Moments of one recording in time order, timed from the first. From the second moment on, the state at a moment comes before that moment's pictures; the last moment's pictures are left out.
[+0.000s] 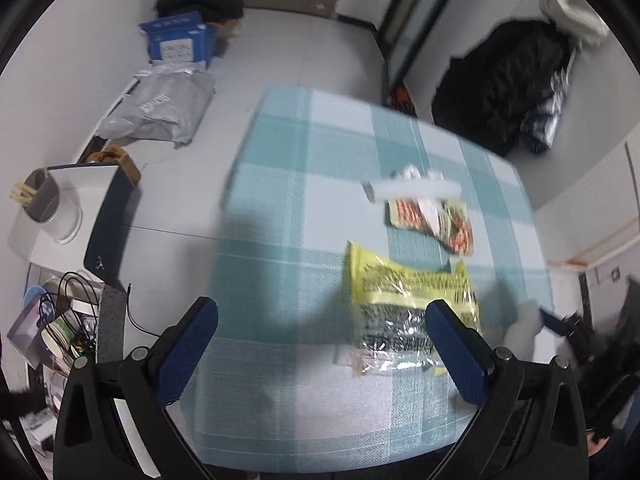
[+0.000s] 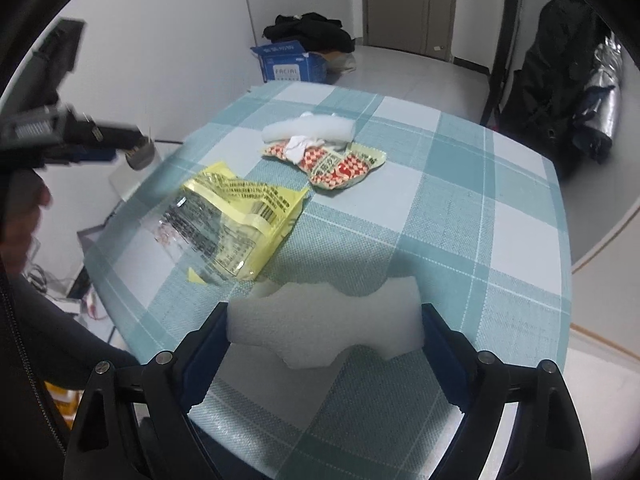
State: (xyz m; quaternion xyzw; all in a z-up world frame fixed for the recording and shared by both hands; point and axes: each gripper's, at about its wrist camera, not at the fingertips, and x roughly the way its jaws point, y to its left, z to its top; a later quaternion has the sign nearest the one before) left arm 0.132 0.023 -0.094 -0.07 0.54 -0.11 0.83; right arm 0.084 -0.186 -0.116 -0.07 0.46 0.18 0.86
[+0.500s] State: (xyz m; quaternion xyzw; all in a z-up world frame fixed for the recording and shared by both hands) left arm 0.143 -0.016 -0.121 -0.02 0.57 -0.12 0.81; right arm 0.080 -0.210 -0.093 -0.01 0.44 0.21 0.88
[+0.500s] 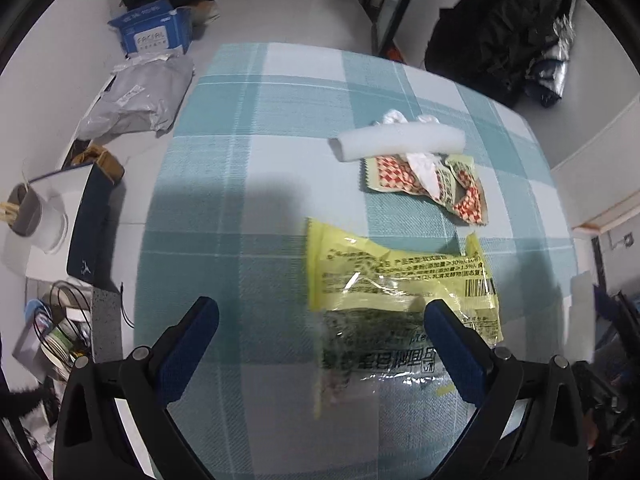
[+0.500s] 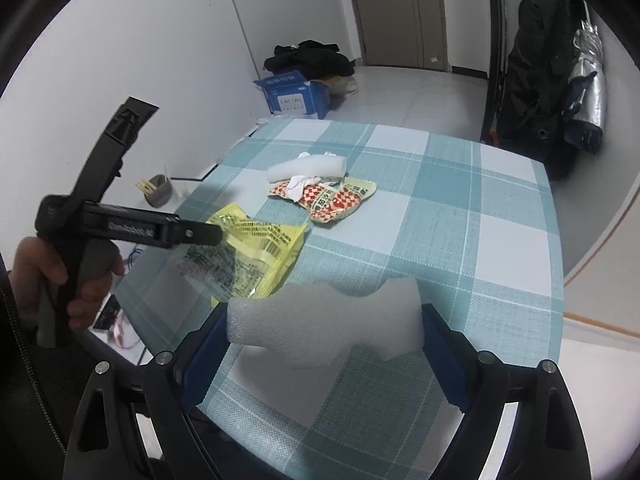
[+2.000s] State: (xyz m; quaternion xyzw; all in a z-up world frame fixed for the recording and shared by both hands) left arm 0.123 -0.017 -0.090 0.00 0.53 -0.14 0.84; right arm 0.081 -0.219 -0.080 0.06 0.43 0.17 0.89
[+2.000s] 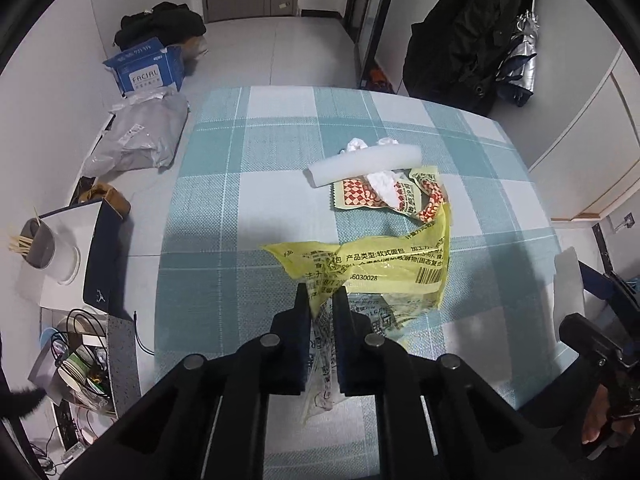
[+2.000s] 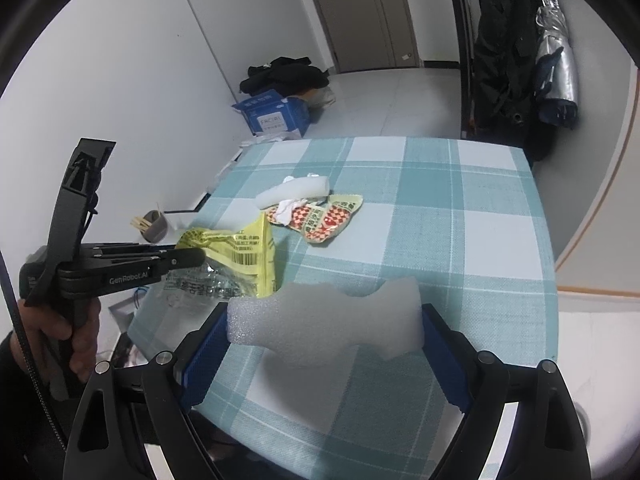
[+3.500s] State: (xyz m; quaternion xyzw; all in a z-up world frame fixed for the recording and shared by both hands) left arm 0.065 -0.081 0.050 -0.01 0.39 -0.24 0.89; right arm -0.016 -0.311 0.097 0.13 0.24 0.13 0.95
